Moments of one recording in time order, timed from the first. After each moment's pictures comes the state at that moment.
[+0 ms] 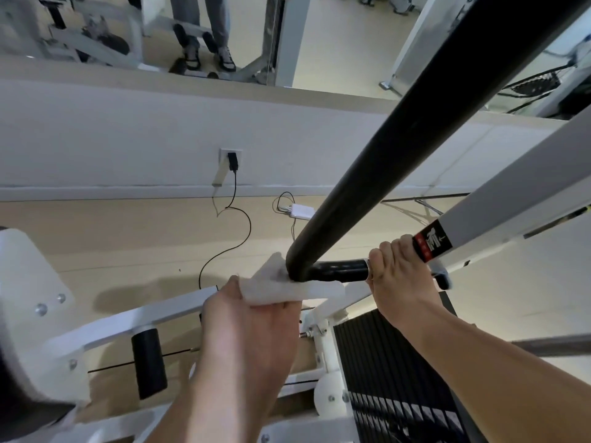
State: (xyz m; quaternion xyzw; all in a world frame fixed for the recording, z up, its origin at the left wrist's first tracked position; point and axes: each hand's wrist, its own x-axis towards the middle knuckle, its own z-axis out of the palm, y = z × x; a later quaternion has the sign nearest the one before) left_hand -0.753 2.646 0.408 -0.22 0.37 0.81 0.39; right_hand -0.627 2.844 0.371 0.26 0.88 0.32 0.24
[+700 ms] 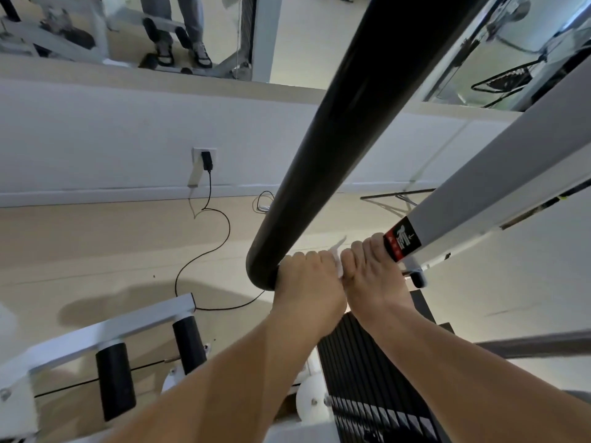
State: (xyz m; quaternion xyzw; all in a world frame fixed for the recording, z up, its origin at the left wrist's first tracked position) left_hand -0.716 2.767 0.362 0.57 0.81 0.03 0.13; right_hand -0.626 2.843 0.377 0.21 0.86 0.35 0.29
